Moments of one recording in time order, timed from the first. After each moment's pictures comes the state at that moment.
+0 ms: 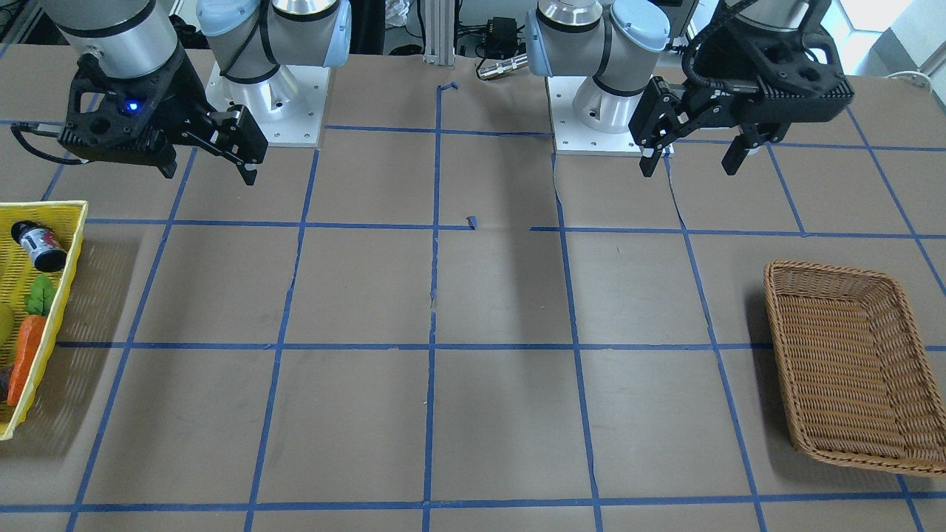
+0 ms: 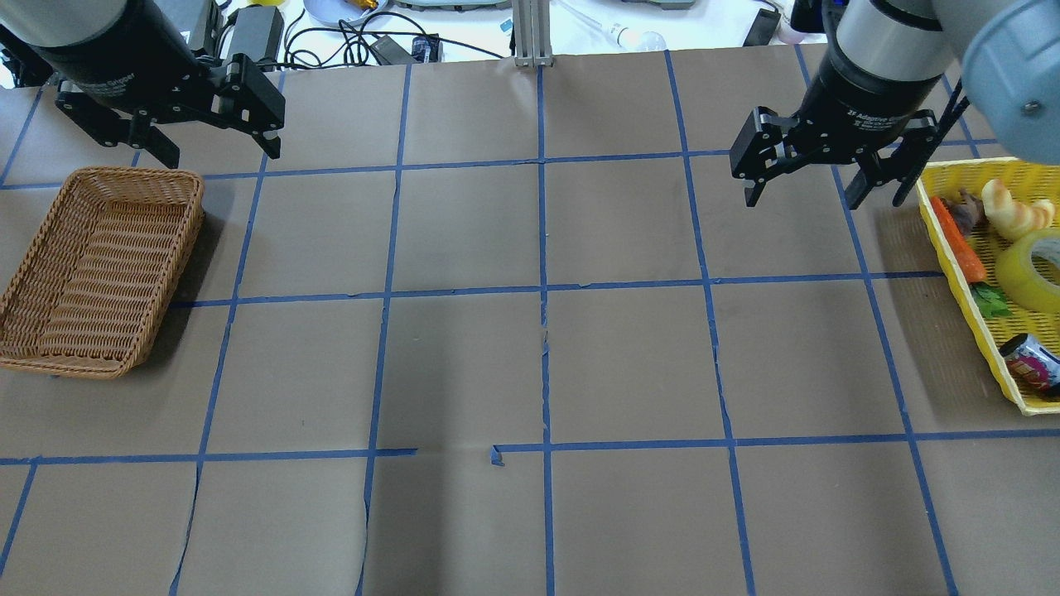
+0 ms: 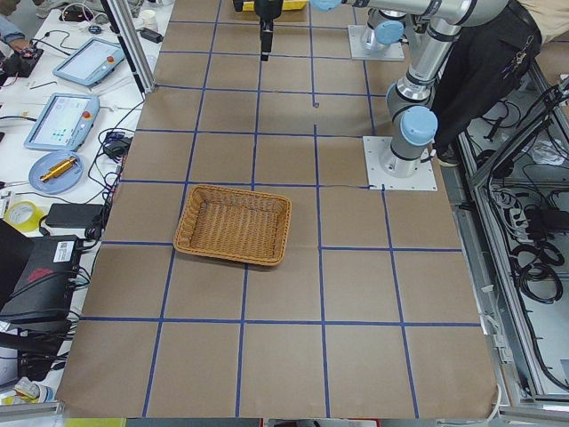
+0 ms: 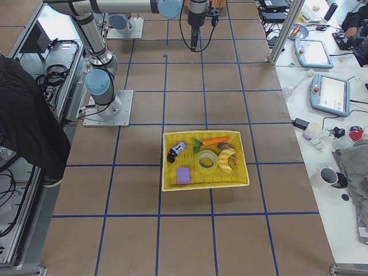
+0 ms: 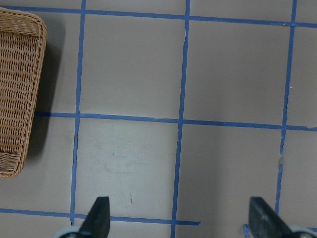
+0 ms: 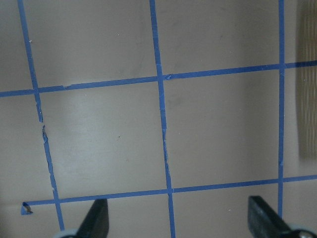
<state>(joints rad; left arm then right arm) -1.52 -1.53 -1.48 -1.58 1.57 -0.02 1.55 -1.60 1.58 -1.52 -1.57 0.07</state>
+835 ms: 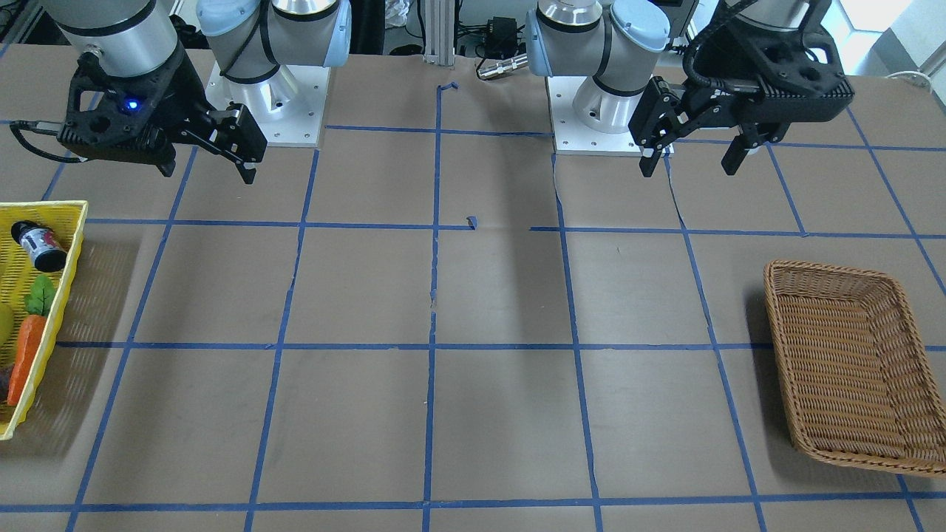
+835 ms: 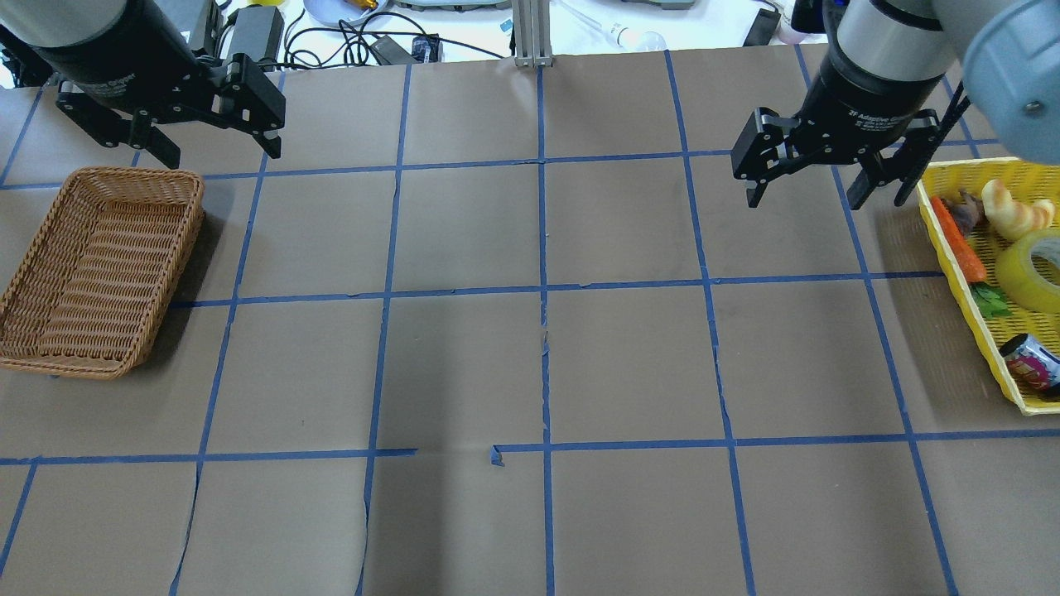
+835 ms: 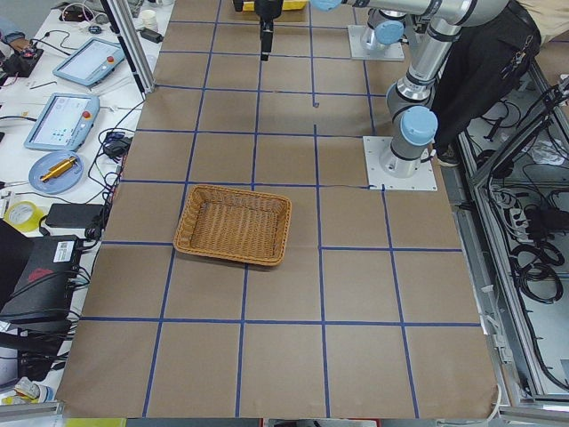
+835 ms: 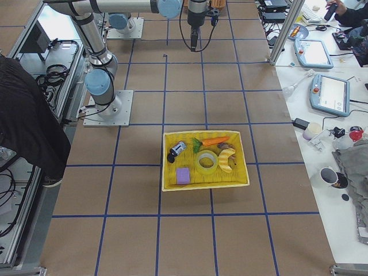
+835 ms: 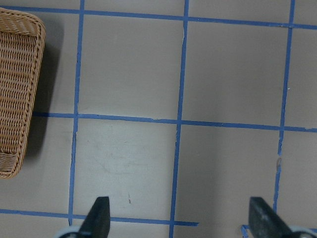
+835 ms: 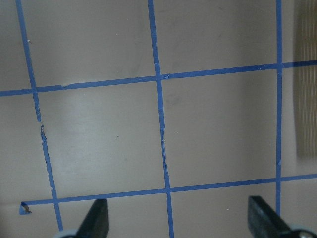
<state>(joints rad) -1.52 -1.53 -1.49 -1.58 1.57 -0.02 1.55 -1.60 1.58 -1.52 -1.57 0.06</state>
